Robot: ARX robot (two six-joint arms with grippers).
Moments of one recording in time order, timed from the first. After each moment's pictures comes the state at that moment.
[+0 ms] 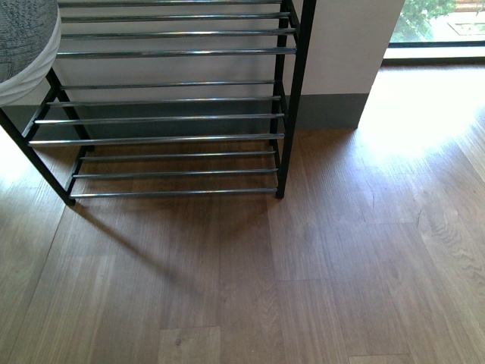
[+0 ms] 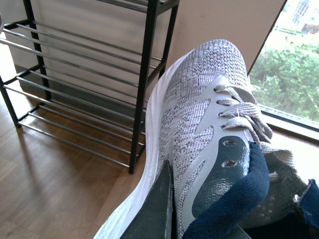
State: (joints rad) left arm -0.35 0.90 0.34 0.39 -0.48 0.27; right arm -0.03 0.33 0.20 0.02 -0.35 -0.25
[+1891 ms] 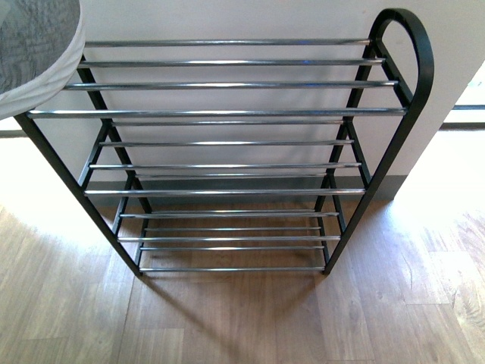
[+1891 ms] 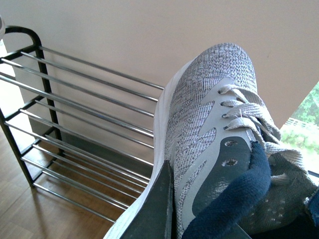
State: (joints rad) left arm -0.35 0.90 0.34 0.39 -0.47 0.27; right arm -0.03 0.33 0.20 0.02 -0.36 -0.25
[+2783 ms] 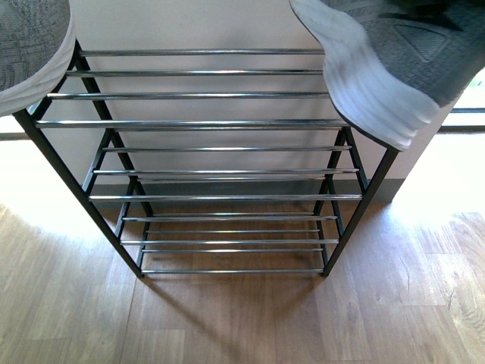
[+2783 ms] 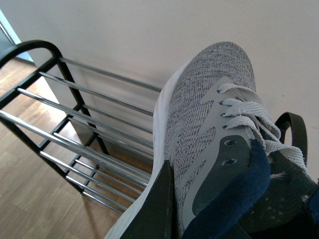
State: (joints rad) left arm -0.35 0.90 0.34 0.39 -0.47 0.27; right arm 0.37 1.54 0.81 0.43 -0.05 -0.04
